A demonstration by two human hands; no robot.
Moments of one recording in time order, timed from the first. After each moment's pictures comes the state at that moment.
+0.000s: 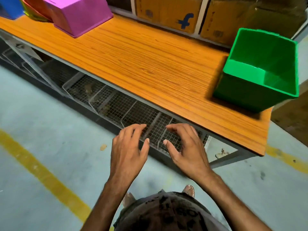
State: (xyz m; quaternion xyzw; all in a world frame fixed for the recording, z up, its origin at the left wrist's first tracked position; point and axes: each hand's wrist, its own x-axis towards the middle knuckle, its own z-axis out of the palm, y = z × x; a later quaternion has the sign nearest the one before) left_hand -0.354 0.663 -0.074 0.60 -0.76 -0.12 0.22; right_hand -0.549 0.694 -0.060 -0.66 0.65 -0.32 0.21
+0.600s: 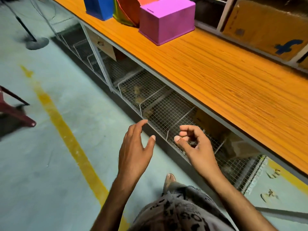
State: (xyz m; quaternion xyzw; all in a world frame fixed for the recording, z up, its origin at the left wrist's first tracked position) left_hand -0.088 0.590 -0.071 0.71 -0.58 -0.21 0.34; right_hand -0.280 0.576 -0.056 -0.52 0.56 -0.42 0.49
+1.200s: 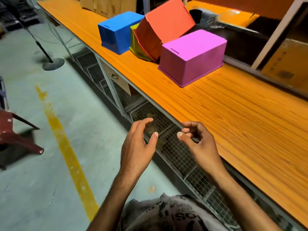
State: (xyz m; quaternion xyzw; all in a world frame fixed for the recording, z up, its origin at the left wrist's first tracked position) left_hand 0.029 0.311 -0.036 0.69 -0.58 -0.20 0.38; right_hand -0.164 0.286 -0.033 -0.53 0.52 -0.44 0.51
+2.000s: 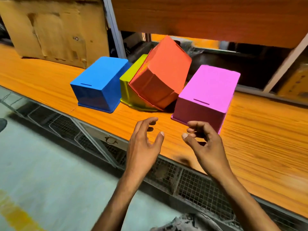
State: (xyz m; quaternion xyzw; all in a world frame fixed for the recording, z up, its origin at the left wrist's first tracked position) left_hand 0.244 -0.056 -0.011 0.50 -0.71 -0.30 0.40; right_hand 0.063 0.007 -0.003 -0.46 0.61 -0.56 0.30
